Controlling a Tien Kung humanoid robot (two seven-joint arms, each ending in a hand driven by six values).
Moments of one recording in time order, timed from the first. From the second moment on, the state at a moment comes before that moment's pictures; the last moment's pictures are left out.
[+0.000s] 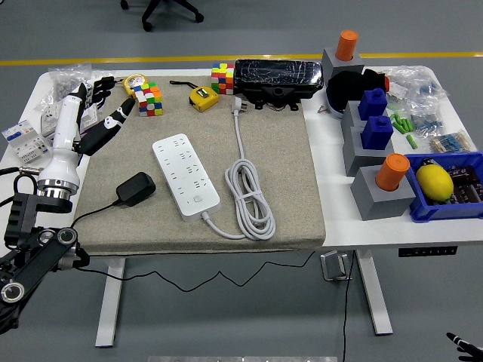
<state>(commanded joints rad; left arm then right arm) -0.27 0.31 -1.07 -1.35 1.35 0.57 -0.19 0.08 -0.24 1.19 0.34 -1.08 -0.04 -0.03</state>
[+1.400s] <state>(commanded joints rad) -0.20 0.33 -1.09 -1.37 1.37 0.54 -0.16 0.04 -0.22 1.21 0.33 -1.07 -0.03 -0.04</state>
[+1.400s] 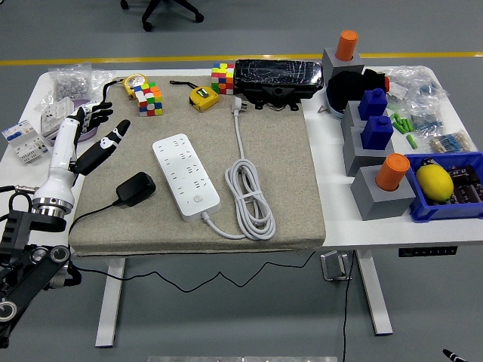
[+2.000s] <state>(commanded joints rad) -0.19 0.34 -1.09 -1.38 1.38 0.53 -0.15 0.03 -0.20 1.23 0.33 -1.07 -0.02 -0.04</state>
